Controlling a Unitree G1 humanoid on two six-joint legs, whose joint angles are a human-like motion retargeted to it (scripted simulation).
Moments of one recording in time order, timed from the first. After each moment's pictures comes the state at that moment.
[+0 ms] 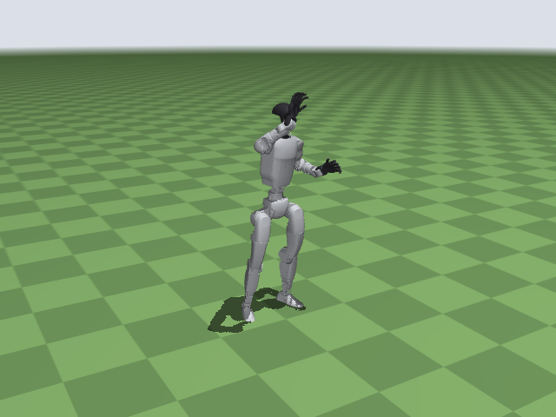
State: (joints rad) left arm 0.28 0.62 -0.06 -0.30 0.02 -0.45 0.34; right arm -1.37 -1.30 0.53 0.06 -0.59 0.10 -0.79; waist 0.26 -0.13 0.05; left_leg 0.15 0.06 0.28 -0.01 -0.15 -0.21; right_leg 0.10 -0.18 -0.36 0.13 -0.10 0.25
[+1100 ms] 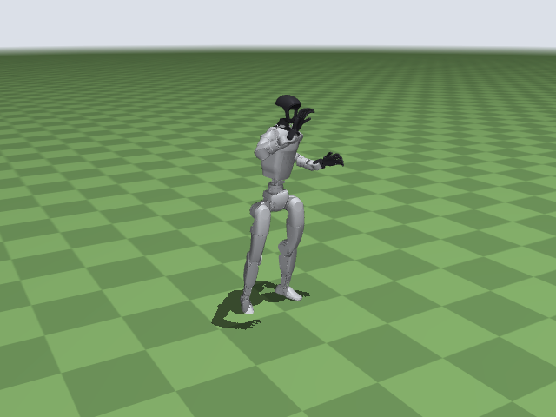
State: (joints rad) left arm 0.40 0.51 0.12 -0.29 0.09 -0.46 0.42; right arm -0.61 -1.13 0.00 -0.08 -0.67 -0.01 -0.78; waist 0.37 -0.15 0.09; left_leg 0.16 0.07 0.28 0.00 -0.17 -0.20; right_leg 0.12 -0.17 -0.35 0.14 -0.10 0.24
